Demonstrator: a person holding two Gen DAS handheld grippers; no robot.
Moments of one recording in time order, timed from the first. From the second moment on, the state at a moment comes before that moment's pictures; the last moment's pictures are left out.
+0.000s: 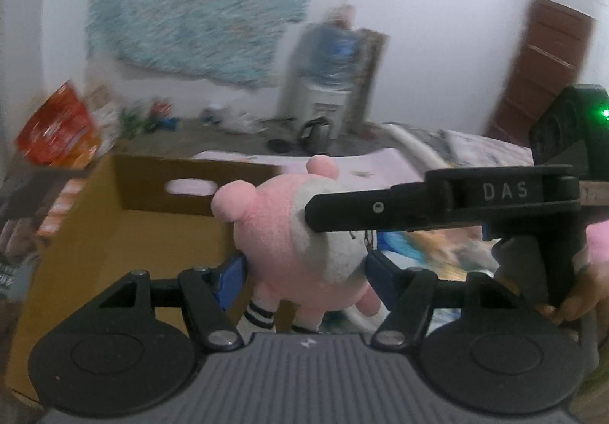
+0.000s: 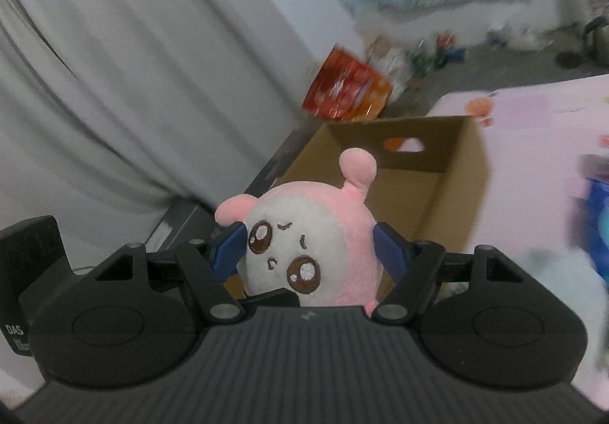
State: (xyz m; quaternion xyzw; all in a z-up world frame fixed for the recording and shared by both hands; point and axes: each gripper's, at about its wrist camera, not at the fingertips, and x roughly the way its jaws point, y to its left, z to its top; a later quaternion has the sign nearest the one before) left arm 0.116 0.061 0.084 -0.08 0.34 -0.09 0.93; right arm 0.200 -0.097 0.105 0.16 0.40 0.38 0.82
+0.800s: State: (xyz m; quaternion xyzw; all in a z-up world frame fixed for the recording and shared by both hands) left arm 0.298 0.190 0.006 -0.07 0.45 0.07 0.89; right arm 0.424 0.077 -0.020 0.19 0.52 0.35 0.75
